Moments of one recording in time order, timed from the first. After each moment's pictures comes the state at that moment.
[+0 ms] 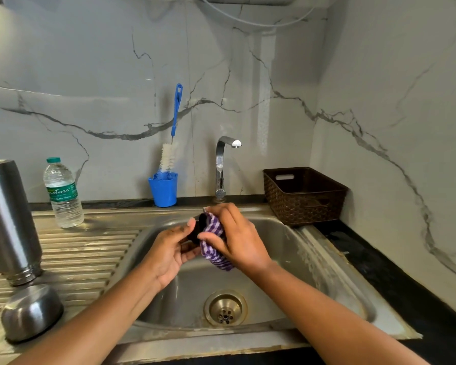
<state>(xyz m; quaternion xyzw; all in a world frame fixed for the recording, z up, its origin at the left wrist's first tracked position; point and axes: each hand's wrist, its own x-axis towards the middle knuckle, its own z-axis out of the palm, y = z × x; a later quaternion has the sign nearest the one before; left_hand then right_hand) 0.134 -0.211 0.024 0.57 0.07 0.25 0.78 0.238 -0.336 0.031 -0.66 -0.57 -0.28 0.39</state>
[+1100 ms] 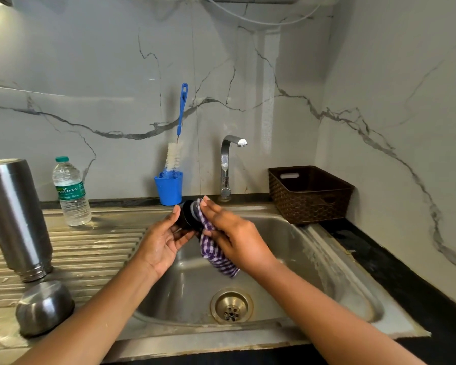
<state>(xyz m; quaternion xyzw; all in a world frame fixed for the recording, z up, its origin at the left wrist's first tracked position) 0.128 -0.182 0.026 0.50 0.07 0.30 0.81 0.228 -0.336 0.038 -0.65 -0.63 -0.22 0.36</state>
